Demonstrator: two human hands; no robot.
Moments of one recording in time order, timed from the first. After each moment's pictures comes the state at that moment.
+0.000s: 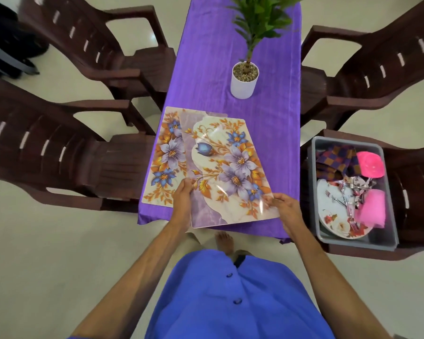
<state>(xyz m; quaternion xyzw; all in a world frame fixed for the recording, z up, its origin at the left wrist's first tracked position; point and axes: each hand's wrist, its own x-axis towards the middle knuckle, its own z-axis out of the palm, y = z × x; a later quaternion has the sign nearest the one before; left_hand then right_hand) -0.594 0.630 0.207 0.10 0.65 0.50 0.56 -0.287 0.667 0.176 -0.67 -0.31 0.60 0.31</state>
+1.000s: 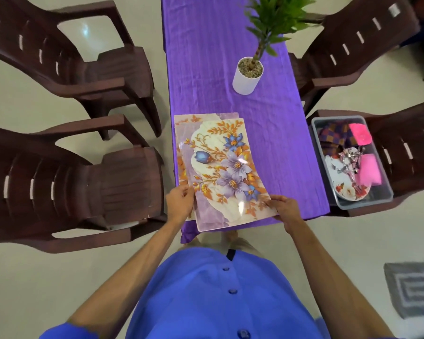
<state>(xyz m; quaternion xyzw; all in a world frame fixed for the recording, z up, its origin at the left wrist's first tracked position) -0.802 0.664 0.184 0.41 0.72 0.28 0.48 -0.463 0.627 0.175 -0.80 -0.19 0.50 0.27</state>
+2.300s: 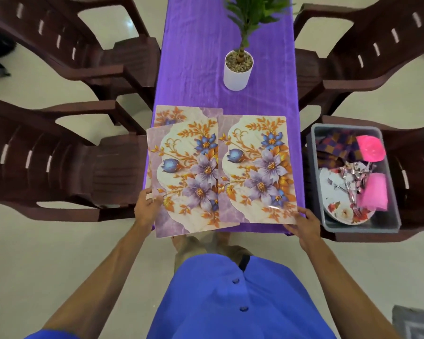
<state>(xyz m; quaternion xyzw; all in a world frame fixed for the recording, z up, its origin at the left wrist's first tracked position) -0.739 0.614 0.138 0.19 0.80 0.32 0.47 -0.266 0.627 0.153 -0.79 -0.08 0.51 0.34</state>
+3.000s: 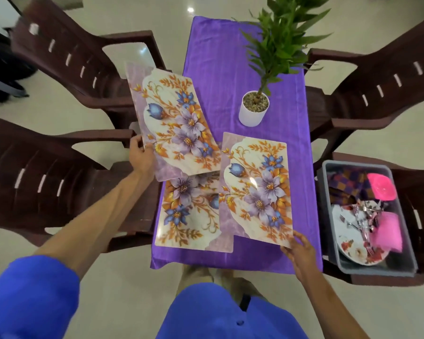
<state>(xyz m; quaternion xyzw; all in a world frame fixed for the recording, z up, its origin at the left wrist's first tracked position) -0.819 0.853 0.214 0.26 0.77 0.49 0.31 -0.341 0.661 0.169 -0.73 -0.07 0.53 0.41</state>
